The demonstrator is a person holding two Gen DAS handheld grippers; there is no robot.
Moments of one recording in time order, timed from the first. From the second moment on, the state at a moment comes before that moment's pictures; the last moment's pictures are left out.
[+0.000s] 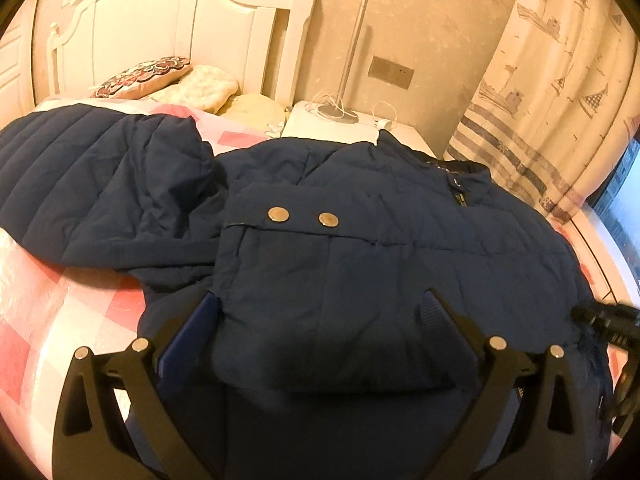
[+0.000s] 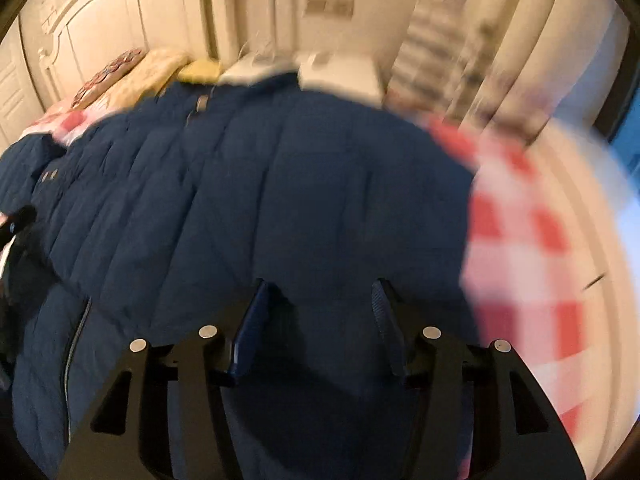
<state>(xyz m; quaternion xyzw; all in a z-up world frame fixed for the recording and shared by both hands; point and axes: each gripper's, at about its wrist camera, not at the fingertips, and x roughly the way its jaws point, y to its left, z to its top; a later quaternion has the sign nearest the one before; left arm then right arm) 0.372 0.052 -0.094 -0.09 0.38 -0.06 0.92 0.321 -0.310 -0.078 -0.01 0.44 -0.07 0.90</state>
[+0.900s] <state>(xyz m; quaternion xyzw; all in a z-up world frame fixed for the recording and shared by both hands) 0.375 0.050 -0.100 -0.09 0.38 -0.04 0.92 0.376 -0.309 -0.068 0.07 0.40 -0.10 0.91</state>
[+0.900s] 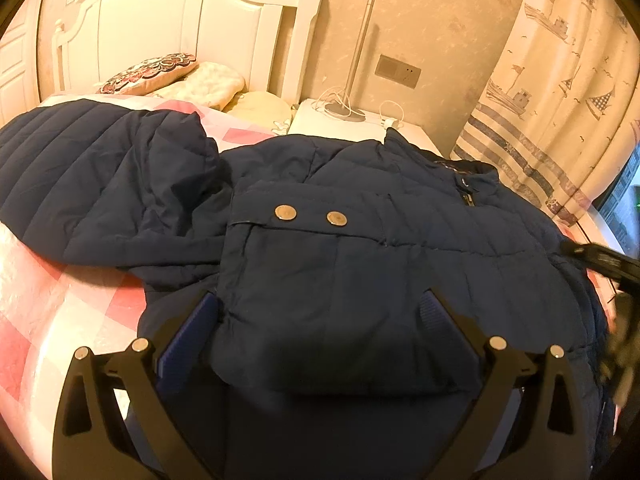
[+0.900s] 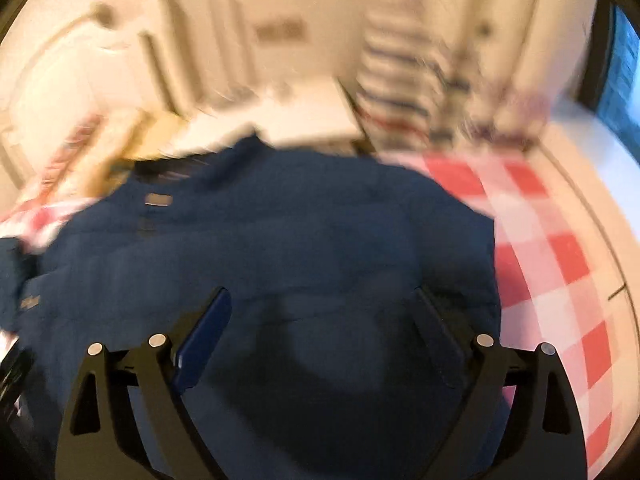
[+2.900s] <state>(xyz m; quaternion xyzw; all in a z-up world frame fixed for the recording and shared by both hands) 0.354 0.052 0.067 -0.10 0.22 -0.11 0.97 0.265 -0.254 -0.082 0.10 0.28 -0.08 0.95</state>
